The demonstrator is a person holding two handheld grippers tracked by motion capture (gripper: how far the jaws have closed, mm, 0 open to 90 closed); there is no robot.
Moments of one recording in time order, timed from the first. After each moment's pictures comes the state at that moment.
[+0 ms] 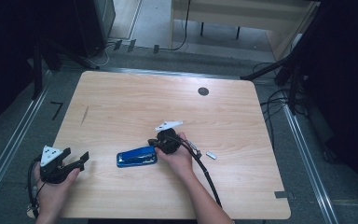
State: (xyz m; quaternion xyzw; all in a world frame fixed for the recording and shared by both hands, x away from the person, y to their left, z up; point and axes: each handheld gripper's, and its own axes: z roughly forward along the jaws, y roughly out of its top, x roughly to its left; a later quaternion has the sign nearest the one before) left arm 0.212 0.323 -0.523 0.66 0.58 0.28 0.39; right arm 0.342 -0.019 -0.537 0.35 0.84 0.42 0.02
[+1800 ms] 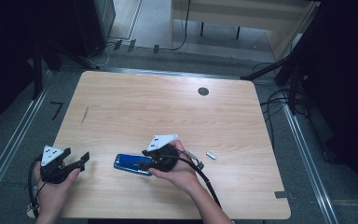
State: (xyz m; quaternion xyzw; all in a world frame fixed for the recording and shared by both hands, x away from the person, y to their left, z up) left arm 0.213 0.322 -0.523 0.66 0.58 0.28 0.38; right arm 0.277 -0.015 -0.494 0.19 0.88 0.44 0.02
